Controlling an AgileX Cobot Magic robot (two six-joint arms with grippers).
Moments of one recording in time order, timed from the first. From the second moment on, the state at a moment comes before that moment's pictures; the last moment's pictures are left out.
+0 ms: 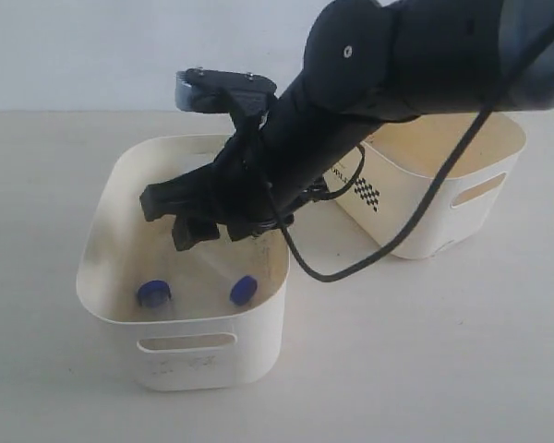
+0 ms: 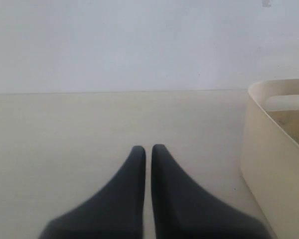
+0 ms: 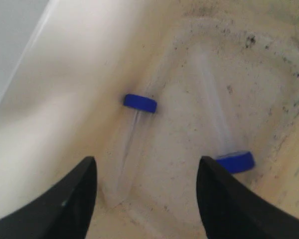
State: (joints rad) left arm -0.01 0.00 0.00 0.03 0.21 -0.03; right arm 0.65 1.79 -1.28 0.48 0.59 -0.10
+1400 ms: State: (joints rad) left arm -0.01 0.00 0.00 0.03 0.21 -0.03; right arm 0.00 2.17 -1.87 0.54 1.13 -0.52
